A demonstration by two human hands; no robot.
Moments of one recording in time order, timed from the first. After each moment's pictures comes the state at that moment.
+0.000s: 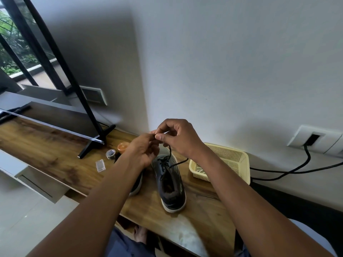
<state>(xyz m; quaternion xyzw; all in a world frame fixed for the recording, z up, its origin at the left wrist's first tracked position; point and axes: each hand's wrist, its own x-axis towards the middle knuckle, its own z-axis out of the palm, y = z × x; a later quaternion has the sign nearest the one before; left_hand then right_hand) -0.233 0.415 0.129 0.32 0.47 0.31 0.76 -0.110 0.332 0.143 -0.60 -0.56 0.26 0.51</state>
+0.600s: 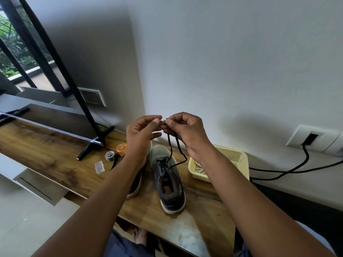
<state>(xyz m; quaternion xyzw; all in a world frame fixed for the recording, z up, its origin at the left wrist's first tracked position) -0.237 0.407 0.136 0.56 0.30 0.48 0.60 -0.102 0.331 0.150 -0.49 -0.34 0.38 0.71</state>
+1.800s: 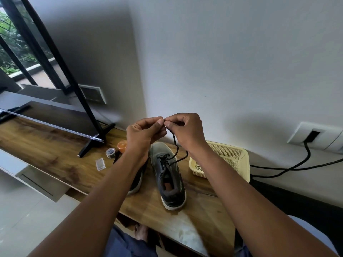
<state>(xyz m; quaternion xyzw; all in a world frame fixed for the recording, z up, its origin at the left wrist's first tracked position) -0.240 0.410 0.129 0.50 0.28 0.45 0.68 -0.108 0.333 0.145 -0.65 -0.44 0.17 0.59</state>
